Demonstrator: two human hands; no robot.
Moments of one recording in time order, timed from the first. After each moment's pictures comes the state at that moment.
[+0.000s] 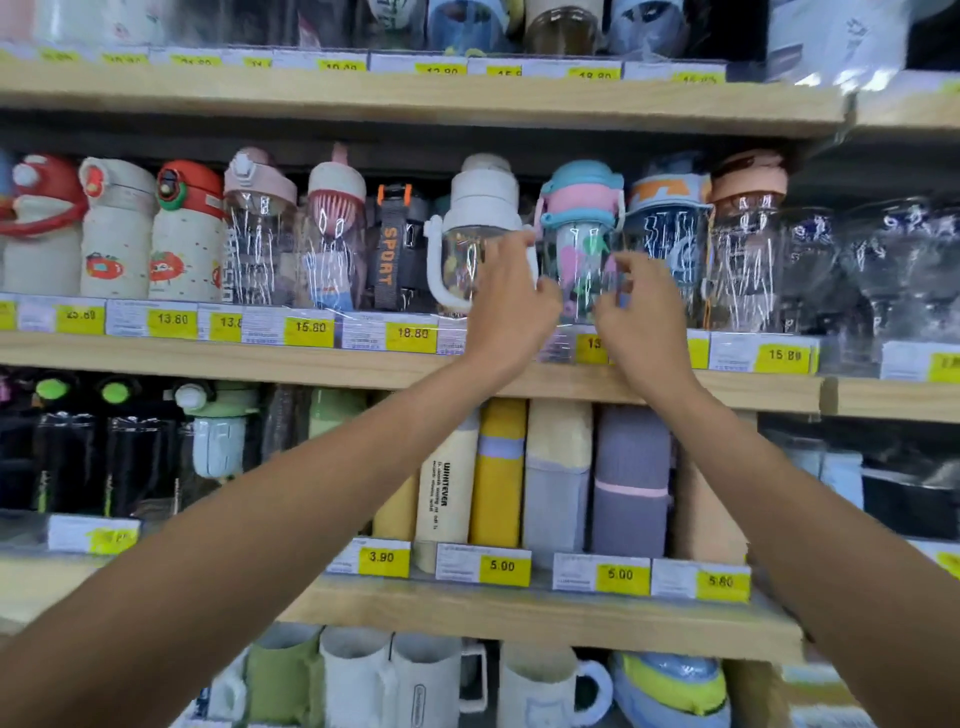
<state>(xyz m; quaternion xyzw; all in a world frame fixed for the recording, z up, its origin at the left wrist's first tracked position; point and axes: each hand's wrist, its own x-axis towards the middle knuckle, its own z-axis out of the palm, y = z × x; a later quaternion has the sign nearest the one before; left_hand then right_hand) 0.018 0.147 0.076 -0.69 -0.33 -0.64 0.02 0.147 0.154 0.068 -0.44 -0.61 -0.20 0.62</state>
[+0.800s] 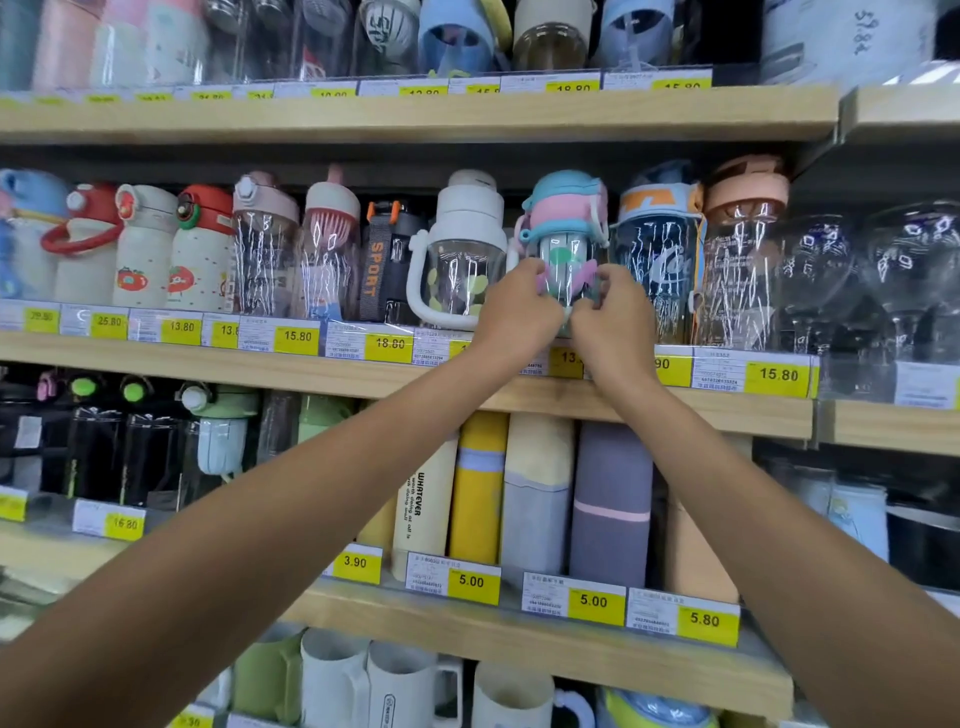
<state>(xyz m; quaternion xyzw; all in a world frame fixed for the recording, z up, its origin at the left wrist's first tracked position) 0.058 0.138 0.088 -0.68 -0.41 -0.60 -0.06 0.154 0.158 0.077 -0.41 -0.61 -0.08 0.67</state>
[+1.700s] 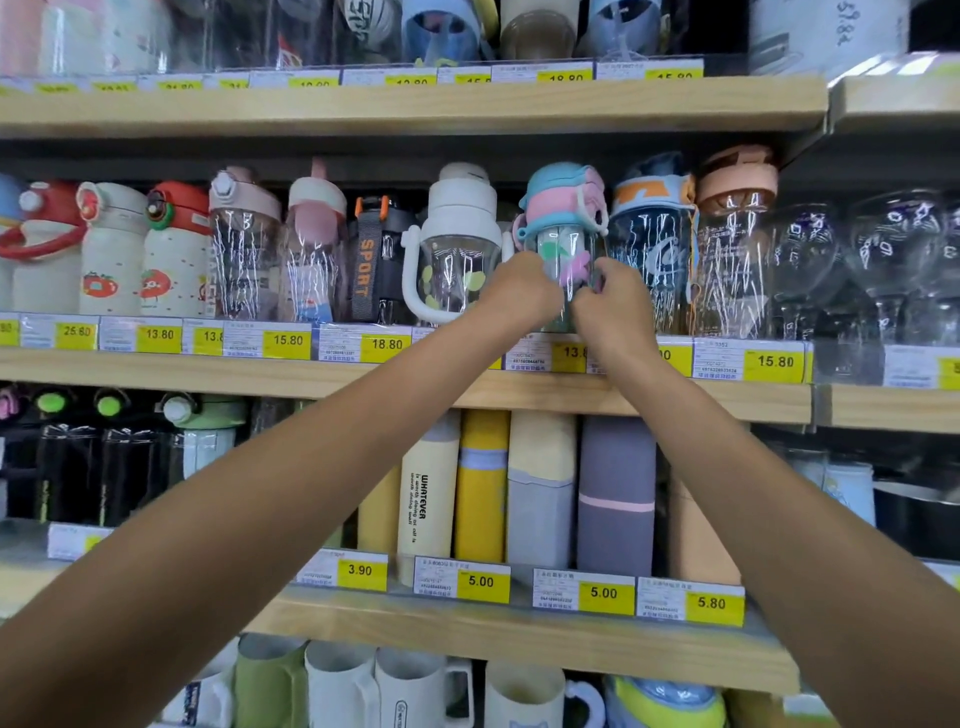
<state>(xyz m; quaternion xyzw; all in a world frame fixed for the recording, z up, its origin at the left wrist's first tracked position) 0.052 0.131 0.111 -0.73 -0.48 -0.49 -0.06 0.153 0.159 0.090 -0.46 -0.62 -0.06 0.64</state>
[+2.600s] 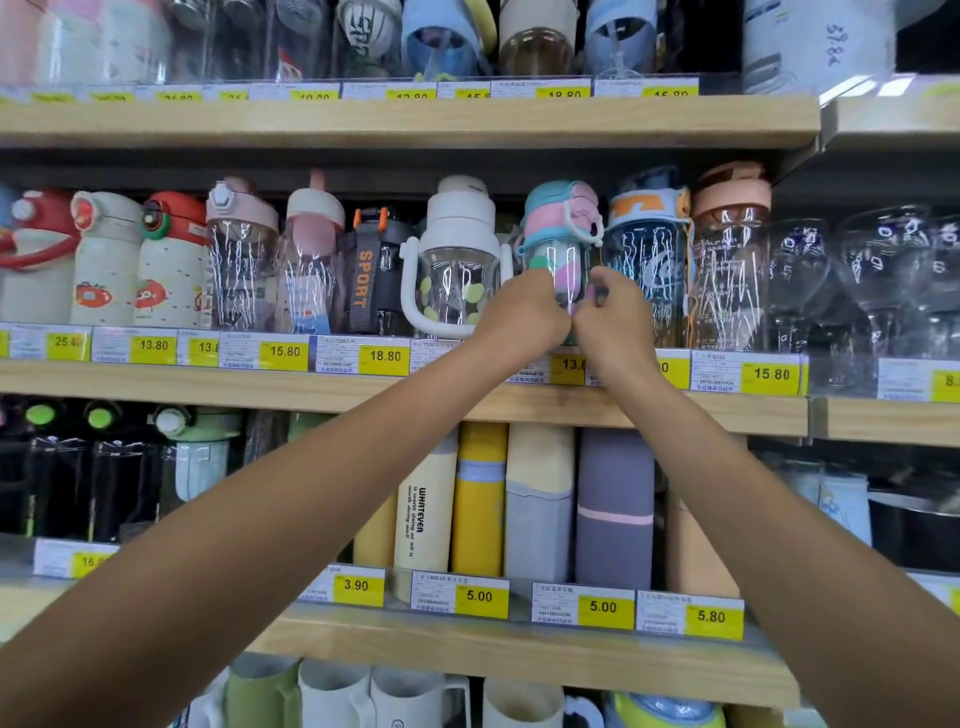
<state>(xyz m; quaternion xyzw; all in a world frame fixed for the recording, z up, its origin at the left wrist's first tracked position) 0.053 0.135 0.106 -0.75 -0.48 -0.45 0.06 0.149 0.158 0.087 -0.45 -0.60 -0.07 0.66</state>
